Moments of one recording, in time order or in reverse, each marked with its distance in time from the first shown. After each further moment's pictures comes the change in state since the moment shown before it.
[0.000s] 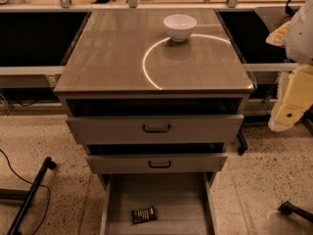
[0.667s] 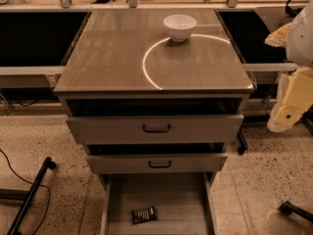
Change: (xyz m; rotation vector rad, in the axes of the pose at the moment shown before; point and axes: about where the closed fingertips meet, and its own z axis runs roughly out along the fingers) arm 0.000 -0.001 0.004 0.006 -0.032 -0.008
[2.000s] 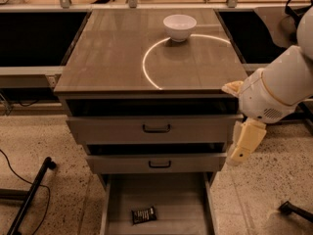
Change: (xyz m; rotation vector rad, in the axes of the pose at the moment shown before) arm -0.020 0.037 0.124 -0.133 -0.184 -0.060
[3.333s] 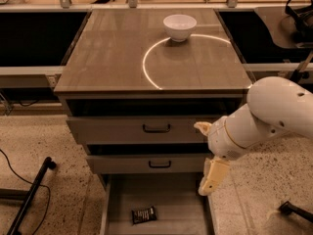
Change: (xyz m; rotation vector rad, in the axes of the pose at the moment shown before) arm 0.009 0.036 0.133 -0.101 -0.103 -0.044
